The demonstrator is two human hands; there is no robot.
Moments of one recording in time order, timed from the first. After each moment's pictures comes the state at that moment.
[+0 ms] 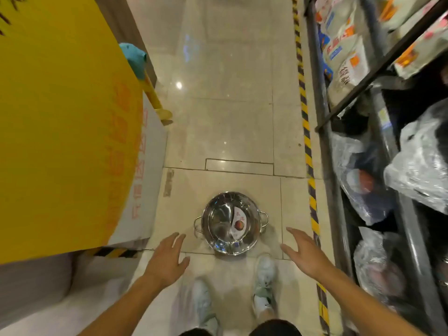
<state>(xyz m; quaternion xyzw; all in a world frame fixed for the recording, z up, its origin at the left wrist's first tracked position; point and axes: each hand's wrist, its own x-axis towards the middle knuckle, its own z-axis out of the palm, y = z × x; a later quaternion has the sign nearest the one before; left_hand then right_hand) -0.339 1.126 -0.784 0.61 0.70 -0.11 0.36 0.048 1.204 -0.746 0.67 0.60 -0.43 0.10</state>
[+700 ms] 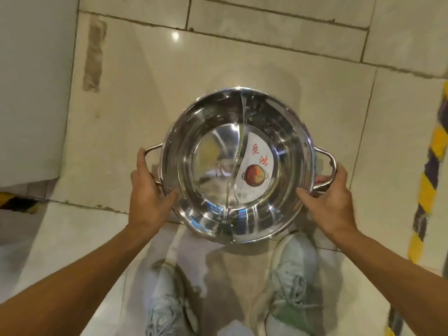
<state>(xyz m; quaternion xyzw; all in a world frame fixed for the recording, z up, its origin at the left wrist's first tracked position) -0.285 1.159 -1.279 0.38 0.84 0.13 0.35 0.069 1.241 -1.276 0.76 0.51 -0.40 -0.07</state>
